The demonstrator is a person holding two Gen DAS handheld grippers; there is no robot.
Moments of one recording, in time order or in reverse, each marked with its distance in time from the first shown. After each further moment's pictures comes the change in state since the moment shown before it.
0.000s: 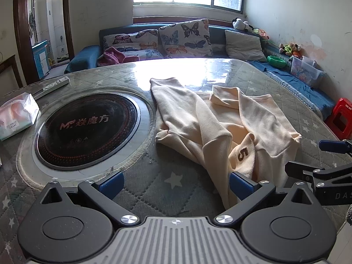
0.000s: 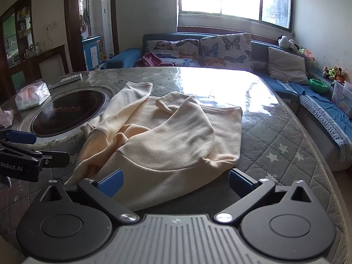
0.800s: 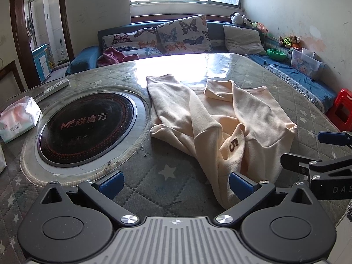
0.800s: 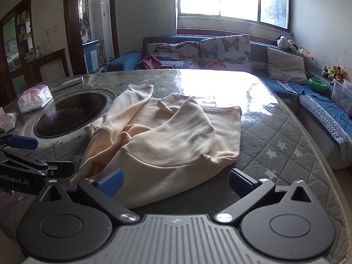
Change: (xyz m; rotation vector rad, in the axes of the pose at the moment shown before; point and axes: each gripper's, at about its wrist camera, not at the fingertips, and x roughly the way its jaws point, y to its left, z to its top) left arm -0.008 -0.016 -0.004 0.040 0.019 0.027; right arm -0.007 0.000 -0.004 0.015 -0.016 0.006
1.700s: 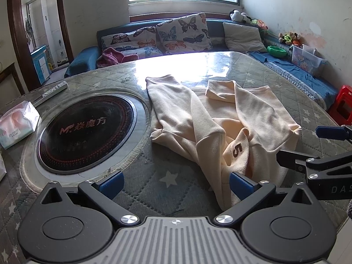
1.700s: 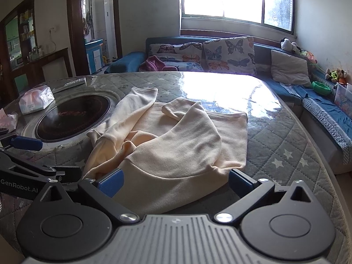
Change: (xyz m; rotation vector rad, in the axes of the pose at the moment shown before) left arm 0.010 0.000 0.009 0.017 0.007 0.007; right arm 0.007 0.006 0.011 -0.015 -0.005 0.013
